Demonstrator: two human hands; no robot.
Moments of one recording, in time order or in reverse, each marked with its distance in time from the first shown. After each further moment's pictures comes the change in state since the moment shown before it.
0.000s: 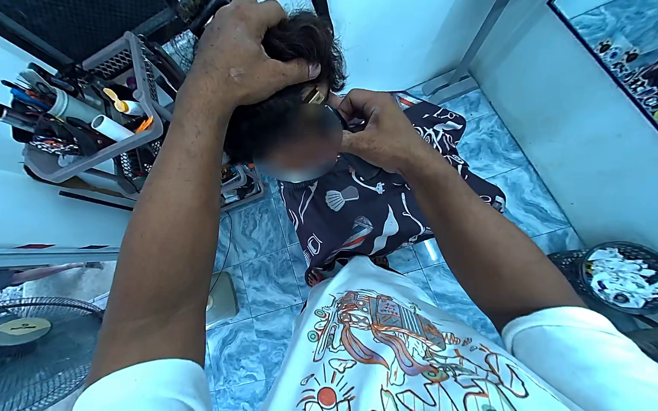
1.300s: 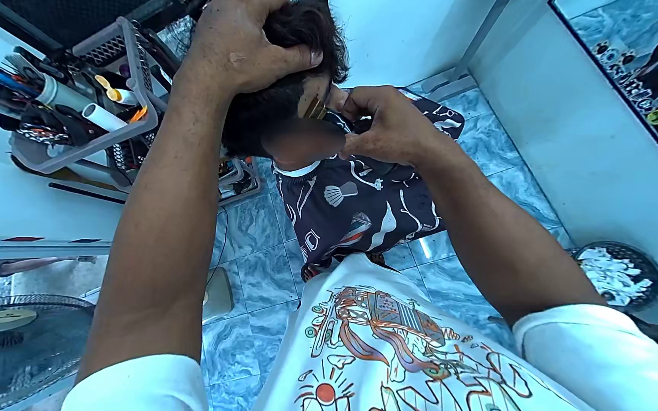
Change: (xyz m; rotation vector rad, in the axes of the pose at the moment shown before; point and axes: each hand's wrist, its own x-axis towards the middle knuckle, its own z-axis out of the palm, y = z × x) left_hand -0.004 0.005 0.001 -0.009 0.030 -0.001; right_hand -0.003 -0.007 -0.014 -0.241 -0.112 -0.010
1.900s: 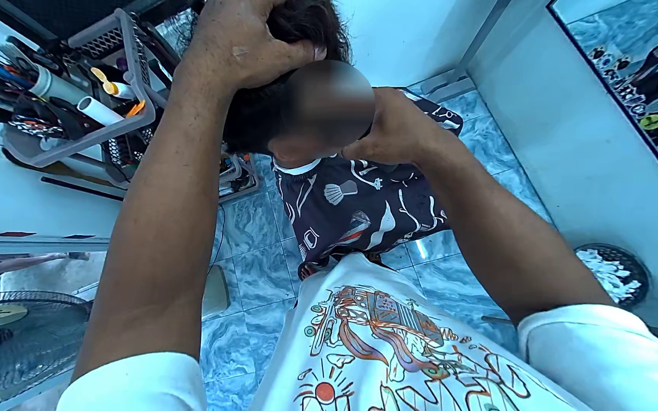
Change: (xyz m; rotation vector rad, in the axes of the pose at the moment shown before) left_hand 0.000 0.000 0.000 -0.036 0.007 -0.007; right_hand 0.003 -0.003 -0.003 -0.215 -0.052 -0.052
